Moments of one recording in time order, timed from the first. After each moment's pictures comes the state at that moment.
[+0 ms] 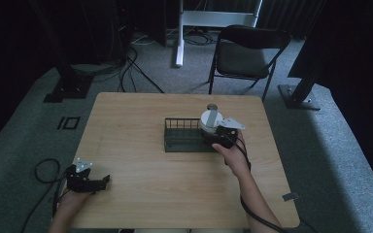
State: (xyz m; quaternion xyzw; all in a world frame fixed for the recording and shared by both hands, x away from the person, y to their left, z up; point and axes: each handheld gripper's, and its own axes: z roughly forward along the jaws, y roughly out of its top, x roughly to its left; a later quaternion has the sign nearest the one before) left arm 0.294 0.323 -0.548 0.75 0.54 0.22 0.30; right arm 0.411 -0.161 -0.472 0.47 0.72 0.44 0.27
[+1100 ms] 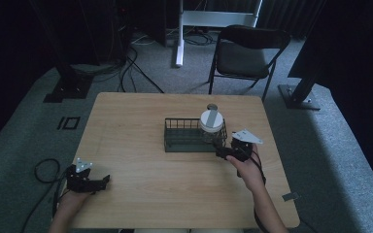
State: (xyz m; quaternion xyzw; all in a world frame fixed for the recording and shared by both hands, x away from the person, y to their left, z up) left arm 0.294 0.323 -0.548 0.75 0.54 0.22 0.30; right arm 0.365 -0.202 -0.477 0.46 0.71 0.46 0.27
